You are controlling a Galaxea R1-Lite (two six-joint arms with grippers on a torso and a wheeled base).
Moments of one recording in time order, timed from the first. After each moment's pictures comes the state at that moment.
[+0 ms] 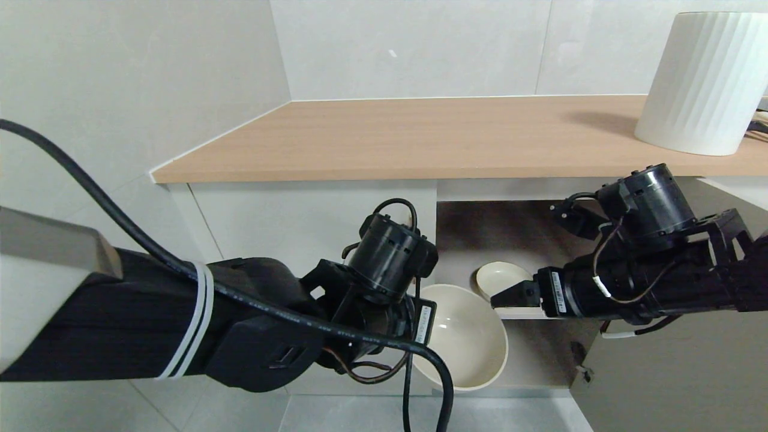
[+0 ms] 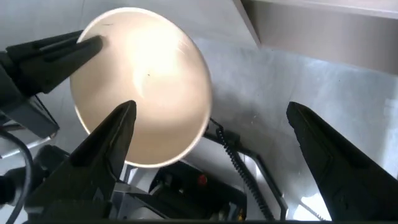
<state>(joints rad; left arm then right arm) -0.84 1.93 -1.17 -0.02 0.33 -0.33 0.53 1.65 -1.04 0.13 0.15 0.41</state>
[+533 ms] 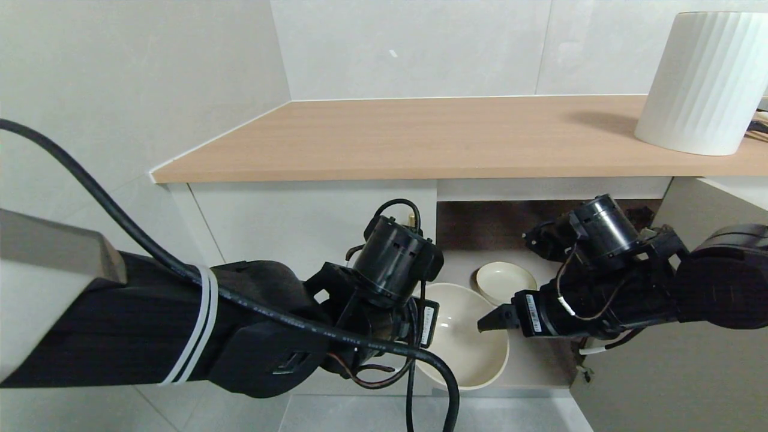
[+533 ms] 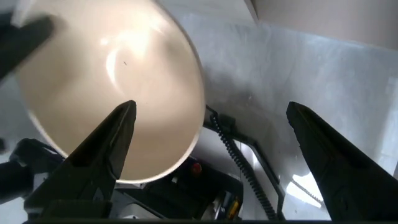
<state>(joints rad) -0.85 1.94 -1.17 -0.03 0.37 -0.33 0.55 1.76 -1.04 0.13 0.15 0.41</state>
